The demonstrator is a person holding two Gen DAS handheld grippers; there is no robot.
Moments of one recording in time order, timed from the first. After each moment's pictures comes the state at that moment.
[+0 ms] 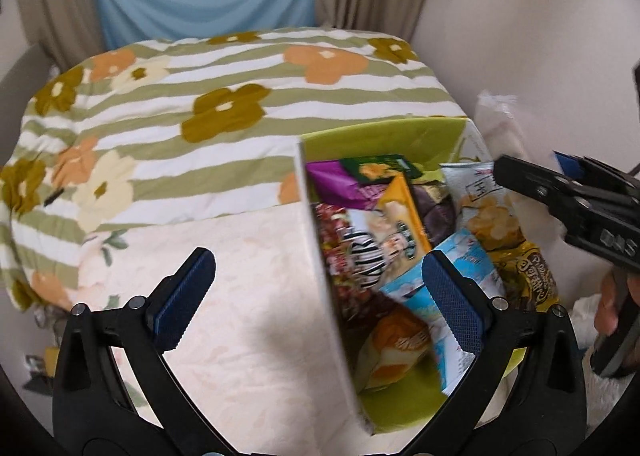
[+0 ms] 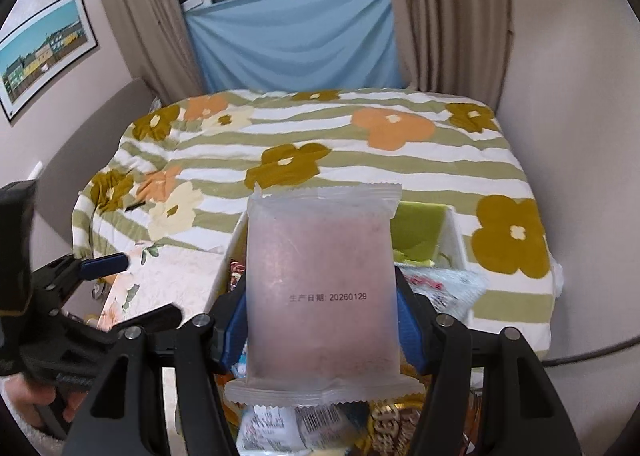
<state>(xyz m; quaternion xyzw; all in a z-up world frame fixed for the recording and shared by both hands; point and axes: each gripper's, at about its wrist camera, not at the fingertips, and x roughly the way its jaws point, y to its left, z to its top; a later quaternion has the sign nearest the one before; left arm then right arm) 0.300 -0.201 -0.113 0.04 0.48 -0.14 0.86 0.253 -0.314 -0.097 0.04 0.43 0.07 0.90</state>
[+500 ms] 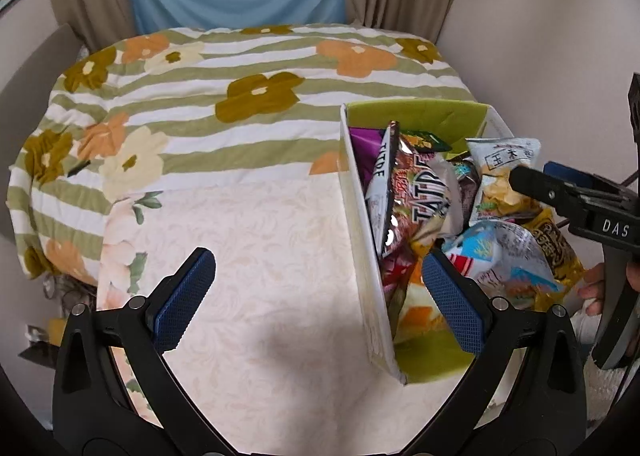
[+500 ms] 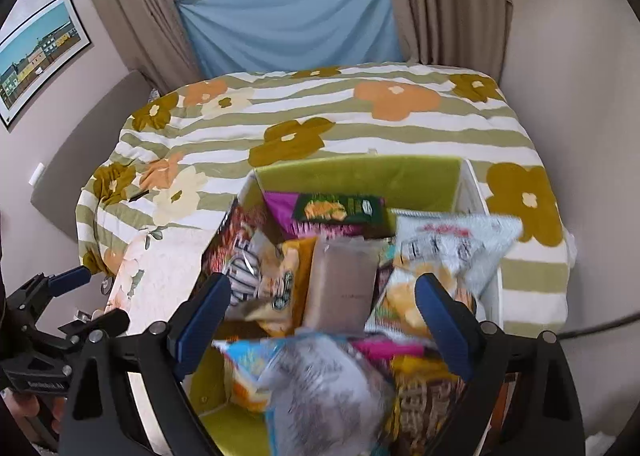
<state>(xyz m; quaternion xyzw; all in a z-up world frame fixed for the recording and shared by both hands) 0.253 -0.159 -0.115 0.03 0.48 -0.11 0.87 0.231 -0.313 -0.122 0.07 0.45 0.06 0.89</state>
